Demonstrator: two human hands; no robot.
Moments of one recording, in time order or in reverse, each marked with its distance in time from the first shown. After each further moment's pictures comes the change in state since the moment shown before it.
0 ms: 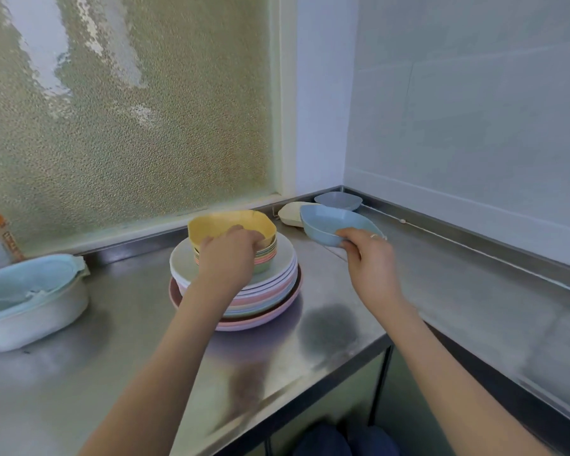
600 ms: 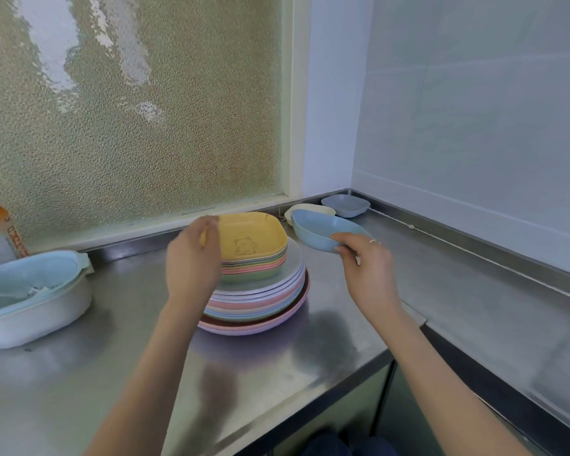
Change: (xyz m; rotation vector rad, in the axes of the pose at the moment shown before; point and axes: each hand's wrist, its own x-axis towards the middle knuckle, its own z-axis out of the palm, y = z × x) left_hand -0.008 -0.045 0.008 -0.661 0.484 -0.273; right_hand 0.000 -0.023 0.010 0.157 0.003 0.042
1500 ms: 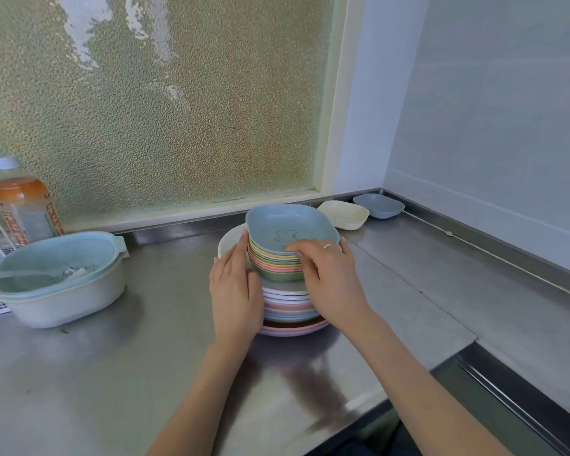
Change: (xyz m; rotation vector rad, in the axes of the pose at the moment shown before) left_hand -0.032 -0.064 0.019 0.000 -0.025 0.194; right_hand -0.006 -0.066 0.086 -0.070 -0.301 -0.158
